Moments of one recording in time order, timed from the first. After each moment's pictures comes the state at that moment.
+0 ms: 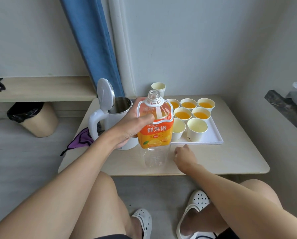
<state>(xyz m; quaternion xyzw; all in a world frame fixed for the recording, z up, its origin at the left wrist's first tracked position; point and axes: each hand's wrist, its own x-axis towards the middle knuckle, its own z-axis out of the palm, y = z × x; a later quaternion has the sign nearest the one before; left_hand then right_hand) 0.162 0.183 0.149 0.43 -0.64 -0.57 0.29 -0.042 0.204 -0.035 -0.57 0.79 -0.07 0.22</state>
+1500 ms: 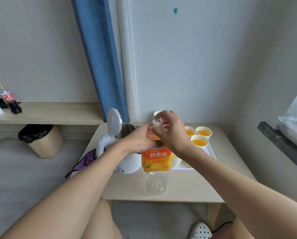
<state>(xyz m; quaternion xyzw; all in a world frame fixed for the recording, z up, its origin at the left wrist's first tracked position) 0.153 0.175 0.185 0.43 -0.75 -0.46 0.22 0.012 0.196 0.181 -0.65 0.55 -0.49 0.17</state>
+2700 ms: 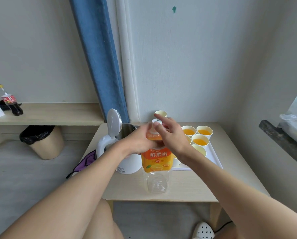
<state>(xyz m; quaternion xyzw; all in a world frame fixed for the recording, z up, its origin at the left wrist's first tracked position) 0.153 0.178 0.186 0.41 -0.73 -0.50 0.24 0.012 0.202 0.171 -0.61 0.54 -0.50 0.29</state>
